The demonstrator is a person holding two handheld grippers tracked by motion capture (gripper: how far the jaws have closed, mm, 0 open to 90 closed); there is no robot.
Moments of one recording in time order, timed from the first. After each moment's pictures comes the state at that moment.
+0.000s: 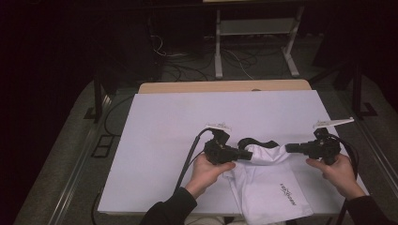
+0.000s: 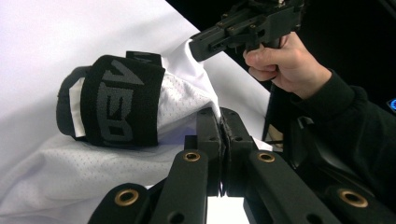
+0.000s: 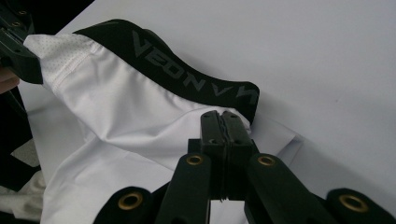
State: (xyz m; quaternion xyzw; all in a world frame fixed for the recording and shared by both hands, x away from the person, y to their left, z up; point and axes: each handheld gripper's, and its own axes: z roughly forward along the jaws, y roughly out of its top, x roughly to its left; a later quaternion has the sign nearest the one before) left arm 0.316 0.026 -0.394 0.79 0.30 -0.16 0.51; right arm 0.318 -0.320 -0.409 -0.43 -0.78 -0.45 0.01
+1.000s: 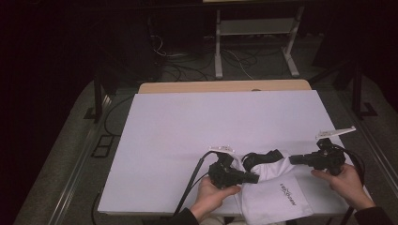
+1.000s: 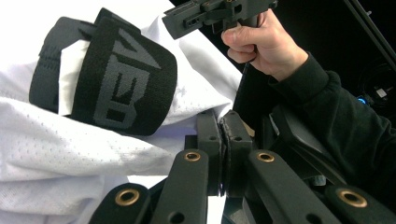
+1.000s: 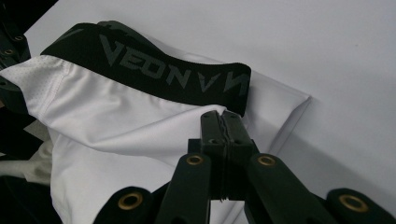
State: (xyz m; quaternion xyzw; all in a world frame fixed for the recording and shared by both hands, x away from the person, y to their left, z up) left arm 0.270 0.018 -0.432 0.77 0.30 -0.22 0.52; right arm 0.297 -0.327 -0.423 -0.43 -0.80 -0.42 0.04
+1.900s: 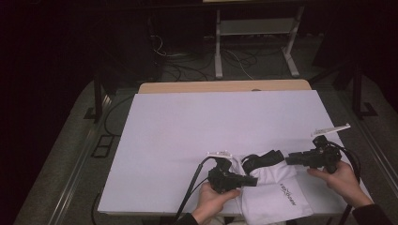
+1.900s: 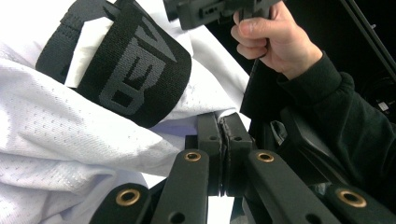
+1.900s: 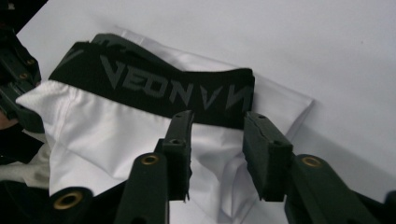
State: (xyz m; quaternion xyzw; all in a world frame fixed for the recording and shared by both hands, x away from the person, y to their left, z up) left arm 0.266 0.020 -0.450 0.75 0.32 -0.22 0.53; right arm 0.307 -0.319 -0.421 -0.44 -0.80 -0.40 0.04
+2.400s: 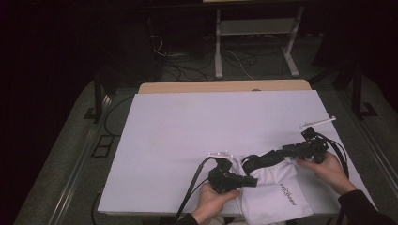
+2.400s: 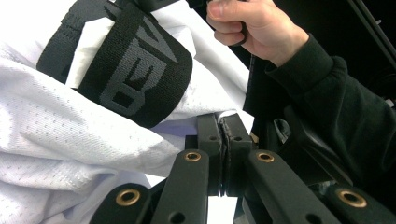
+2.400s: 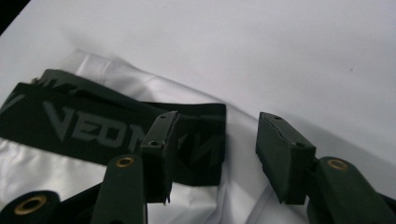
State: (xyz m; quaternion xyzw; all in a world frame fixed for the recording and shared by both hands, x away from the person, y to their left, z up) left arm 0.265 0.019 -0.450 0.76 0.32 -0.21 0.53; right arm 0.343 -0.305 -0.436 -0.47 -0.79 -0.39 0.05
